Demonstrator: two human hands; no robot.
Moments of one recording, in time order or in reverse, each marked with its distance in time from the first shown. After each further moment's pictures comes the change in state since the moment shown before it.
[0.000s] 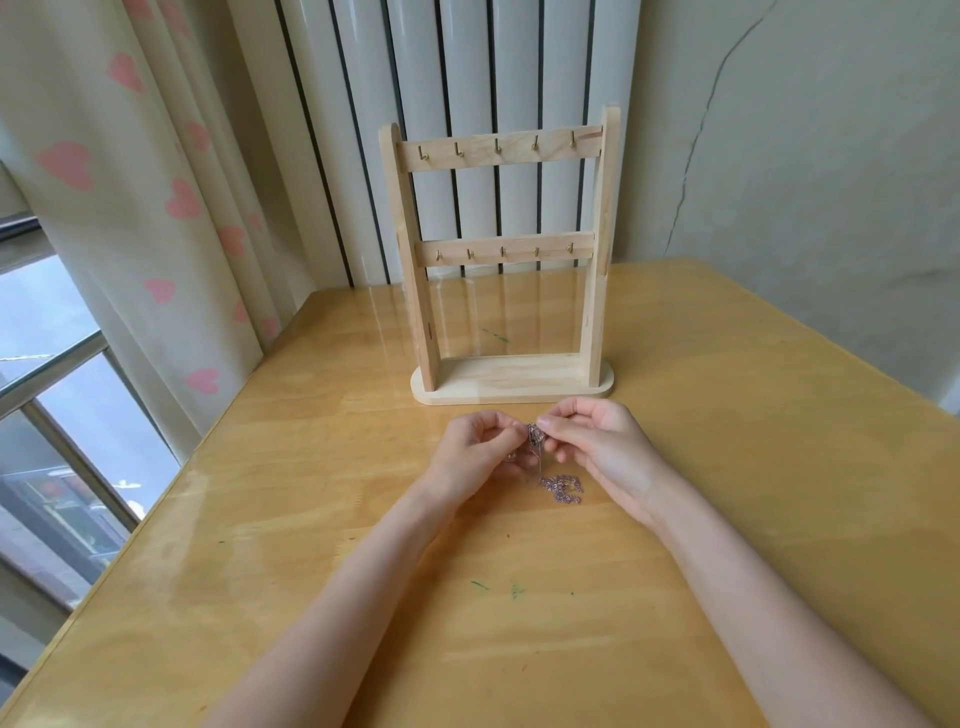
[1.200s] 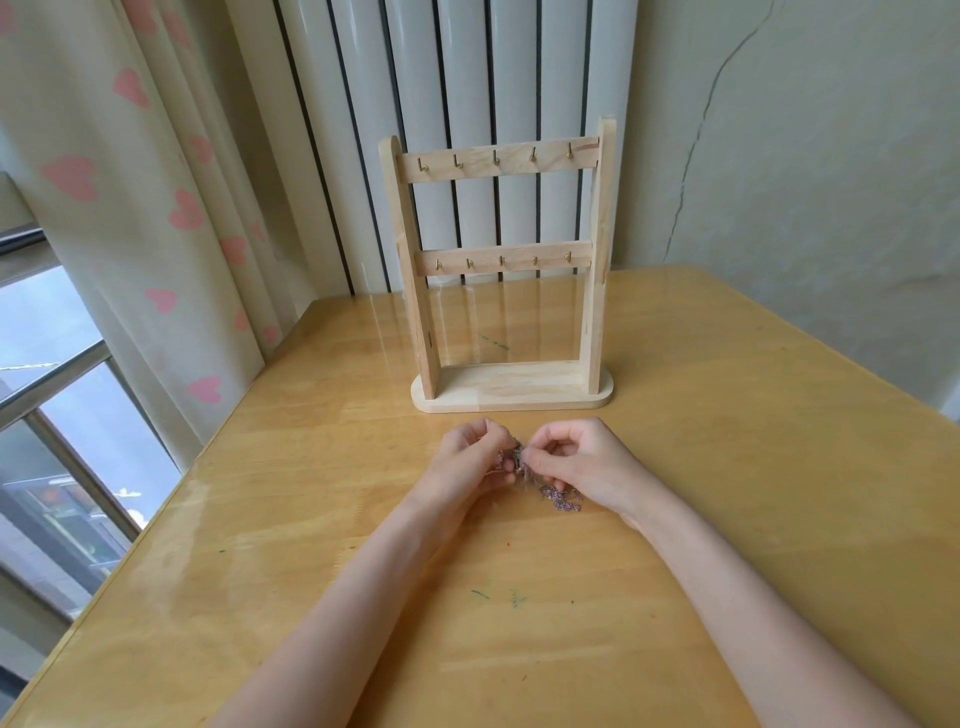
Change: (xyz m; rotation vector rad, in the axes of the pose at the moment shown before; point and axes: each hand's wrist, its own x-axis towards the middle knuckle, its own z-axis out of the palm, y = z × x) left_hand 0.000 -0.003 -0.002 -0.137 0.068 -0.108; right_hand -0.005 -0.004 0.008 -0.352 -0.122 -0.035
